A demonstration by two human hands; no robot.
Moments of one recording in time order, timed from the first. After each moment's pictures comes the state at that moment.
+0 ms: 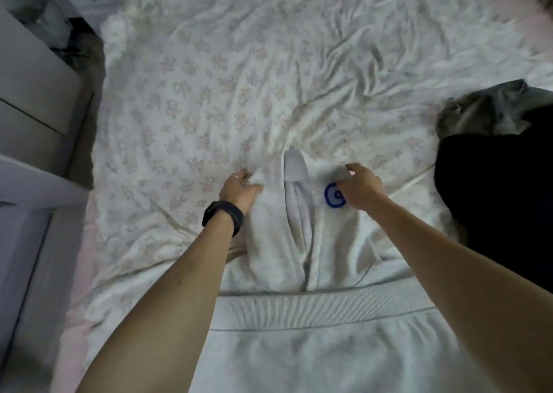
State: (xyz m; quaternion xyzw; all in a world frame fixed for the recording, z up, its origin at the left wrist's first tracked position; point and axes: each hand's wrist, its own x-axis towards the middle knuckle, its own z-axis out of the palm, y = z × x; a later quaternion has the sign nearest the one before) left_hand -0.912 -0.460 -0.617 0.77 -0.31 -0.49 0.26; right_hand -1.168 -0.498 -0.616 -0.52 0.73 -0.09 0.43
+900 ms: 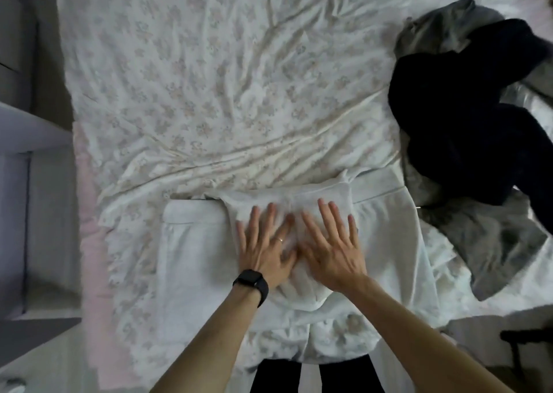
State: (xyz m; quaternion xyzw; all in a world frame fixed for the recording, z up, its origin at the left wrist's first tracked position) left_hand -1.011 -0.150 -0.601 0.65 -0.72 -0.23 -0.09; right_hand -1.208 -0.159 -0.601 -0.78 0.58 0.01 0.21
